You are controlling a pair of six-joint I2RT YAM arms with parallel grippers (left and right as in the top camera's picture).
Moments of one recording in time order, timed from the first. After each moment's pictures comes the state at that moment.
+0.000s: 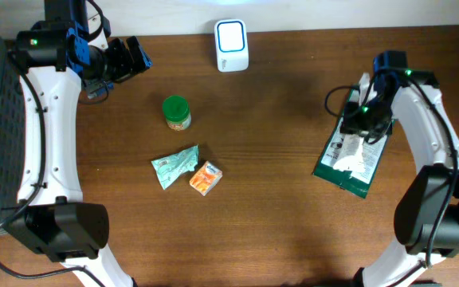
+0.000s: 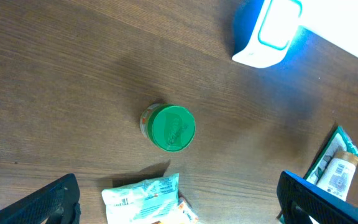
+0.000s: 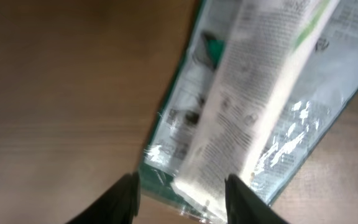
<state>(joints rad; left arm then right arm) 0.04 1.95 2.17 -1.30 0.27 -0.35 -0.12 1.89 1.59 -1.16 -0.16 0.04</state>
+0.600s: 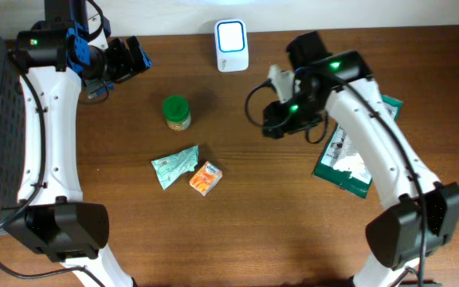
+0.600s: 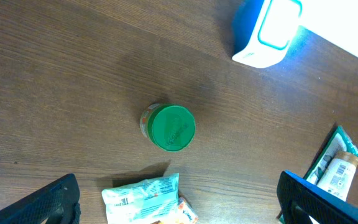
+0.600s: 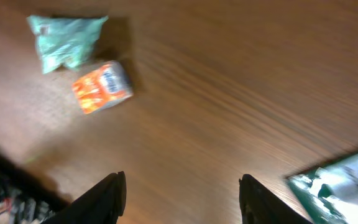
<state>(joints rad) 0.04 1.95 2.17 -1.30 0.27 -0.35 0.33 1.87 1.81 -1.32 -0.32 -0.02</state>
